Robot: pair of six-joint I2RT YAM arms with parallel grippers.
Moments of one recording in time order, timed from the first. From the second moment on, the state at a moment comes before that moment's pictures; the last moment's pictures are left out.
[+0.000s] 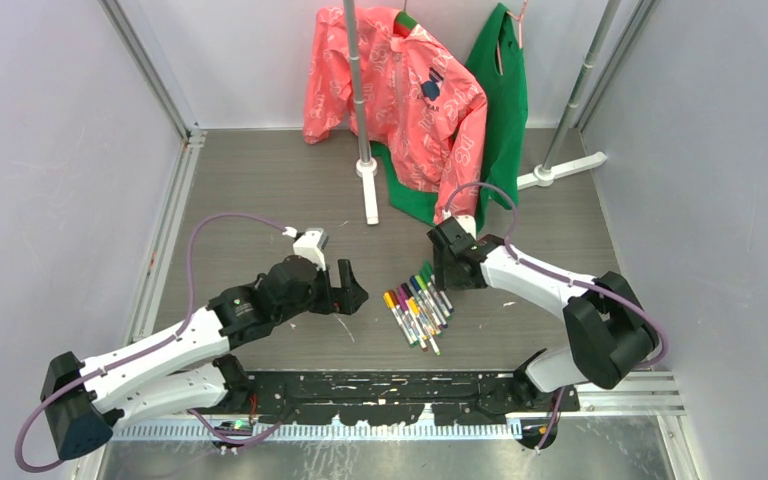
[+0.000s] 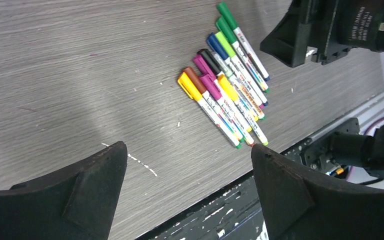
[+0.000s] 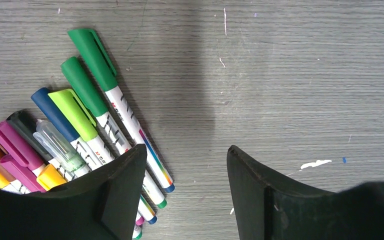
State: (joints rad) left arm -0.94 0.89 0.65 -0.33 -0.18 -0.74; right arm 0.63 1.43 0.83 -0.59 0.33 0.52
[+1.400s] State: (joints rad) left arm -0.94 0.81 0.64 -0.38 -0.33 -0.87; right arm 0.57 1.56 0.87 -0.61 0.14 0.42
